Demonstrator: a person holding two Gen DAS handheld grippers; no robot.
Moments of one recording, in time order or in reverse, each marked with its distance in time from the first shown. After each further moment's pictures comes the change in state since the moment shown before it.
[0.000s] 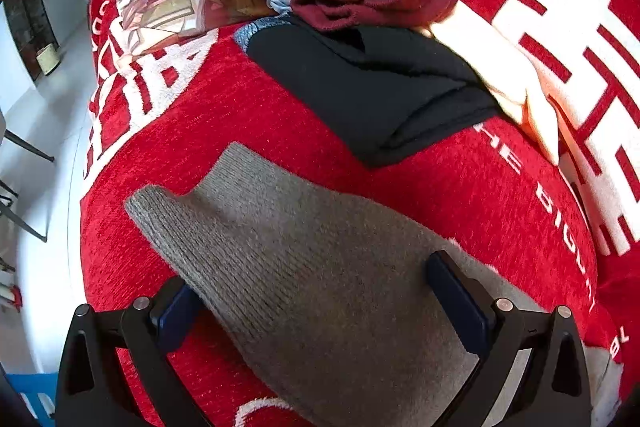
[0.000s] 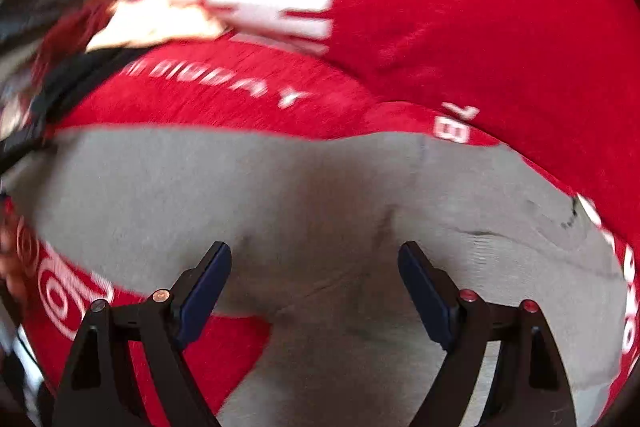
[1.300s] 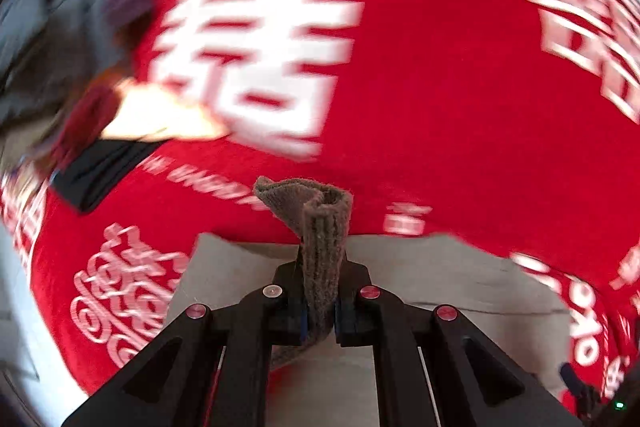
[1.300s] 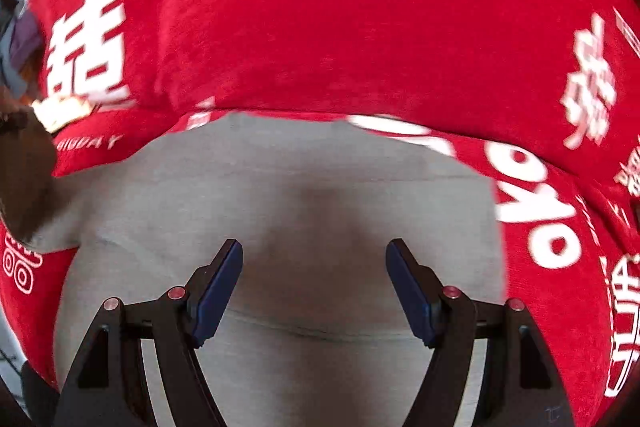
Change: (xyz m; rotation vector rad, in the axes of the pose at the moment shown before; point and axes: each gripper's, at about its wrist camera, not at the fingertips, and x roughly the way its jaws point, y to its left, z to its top) left arm -0.244 -0.284 -0.142 0.578 -0.077 -0.413; right arm -0.113 -0.257 -0.097 0.278 -0.092 -0.126
